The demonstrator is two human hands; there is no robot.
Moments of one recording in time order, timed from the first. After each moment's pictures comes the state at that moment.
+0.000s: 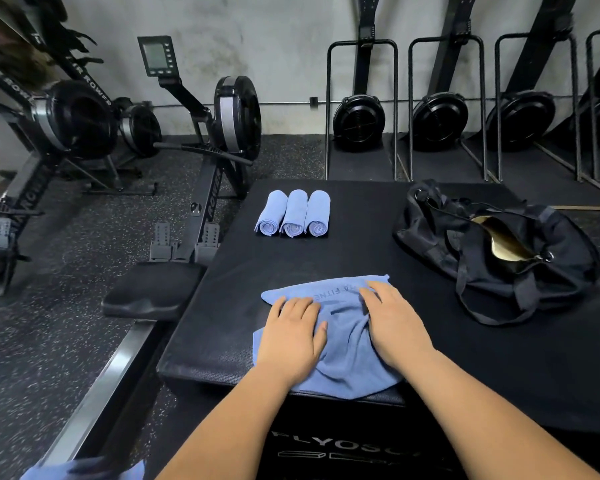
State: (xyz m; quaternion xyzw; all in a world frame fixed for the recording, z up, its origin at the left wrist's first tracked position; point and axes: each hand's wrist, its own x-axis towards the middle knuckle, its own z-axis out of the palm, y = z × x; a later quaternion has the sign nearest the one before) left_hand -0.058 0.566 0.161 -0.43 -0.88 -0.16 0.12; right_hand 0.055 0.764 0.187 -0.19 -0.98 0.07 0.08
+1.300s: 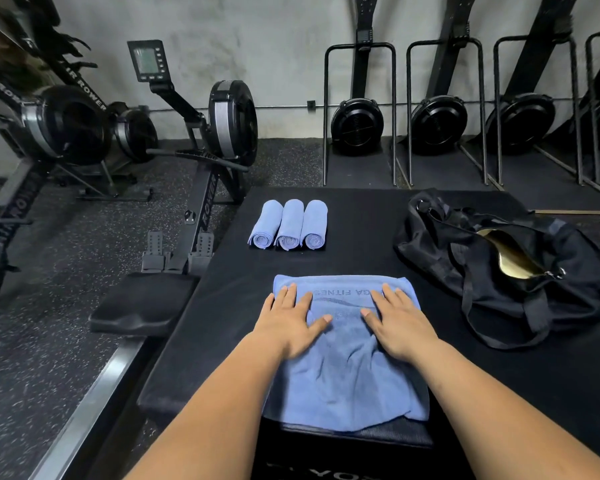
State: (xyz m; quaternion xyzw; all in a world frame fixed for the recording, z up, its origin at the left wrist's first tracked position) left_hand -0.118 0.608 0.202 -0.37 -0.91 -0.05 -0.16; right_hand 0.021 0.814 0.188 -0.28 -0.95 0.16 -0.07
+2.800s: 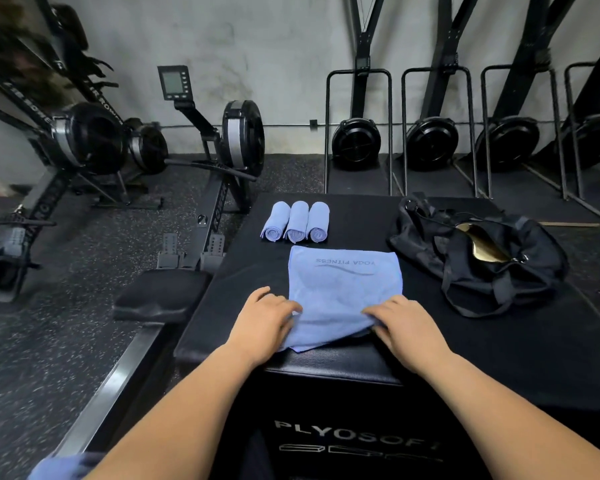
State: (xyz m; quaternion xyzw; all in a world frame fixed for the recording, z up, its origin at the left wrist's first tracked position) left_hand -0.083 0.501 0.198 -0.51 -0.84 -0.15 0.13; right_hand 0.114 0.767 0.205 -0.07 -0.98 0.03 0.17
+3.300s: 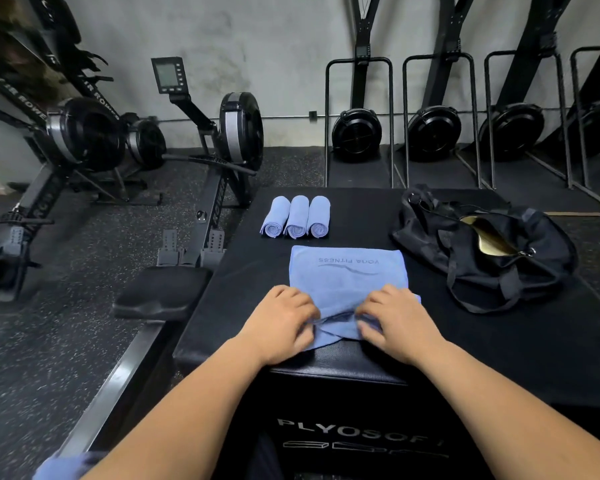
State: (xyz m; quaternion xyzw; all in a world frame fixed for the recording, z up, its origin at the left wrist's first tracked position) left_hand -0.072 0.519 0.214 -0.61 -0.77 -0.12 0.13; right_hand 0.095 0.759 0.210 -0.02 -0.98 0.02 0.18
